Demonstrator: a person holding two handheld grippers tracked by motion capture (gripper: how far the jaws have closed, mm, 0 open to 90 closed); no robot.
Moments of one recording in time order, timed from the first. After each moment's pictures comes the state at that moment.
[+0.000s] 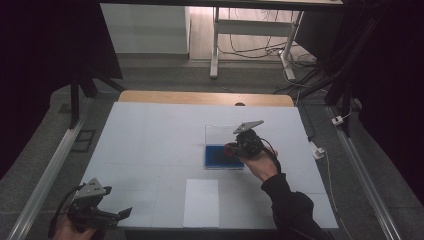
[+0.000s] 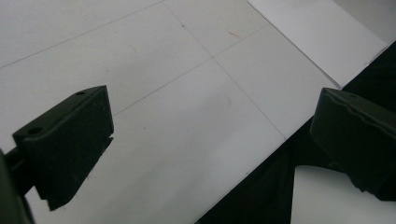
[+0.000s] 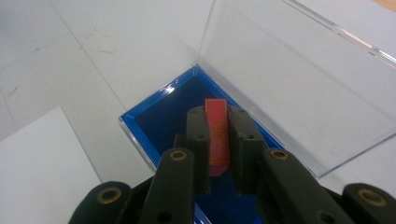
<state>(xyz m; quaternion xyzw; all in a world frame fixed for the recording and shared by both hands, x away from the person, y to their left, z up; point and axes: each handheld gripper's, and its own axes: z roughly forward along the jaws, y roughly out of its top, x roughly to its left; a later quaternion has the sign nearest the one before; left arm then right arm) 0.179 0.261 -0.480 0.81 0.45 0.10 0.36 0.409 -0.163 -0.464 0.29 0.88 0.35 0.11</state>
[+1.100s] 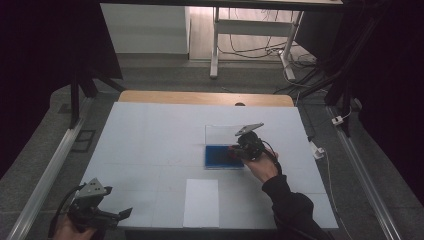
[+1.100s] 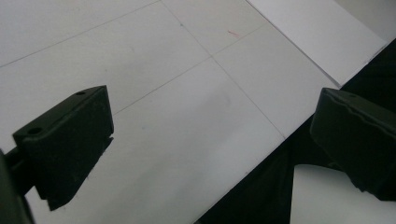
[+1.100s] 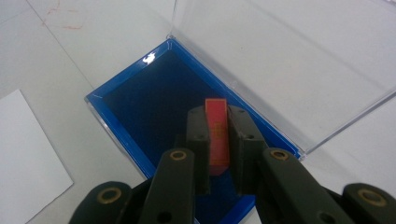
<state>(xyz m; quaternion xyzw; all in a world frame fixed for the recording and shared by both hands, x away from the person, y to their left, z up) 0.180 0.261 -0.480 0.81 0.45 0.10 0.36 0.415 -0.171 -0.482 0.31 0.89 0.32 0.12</state>
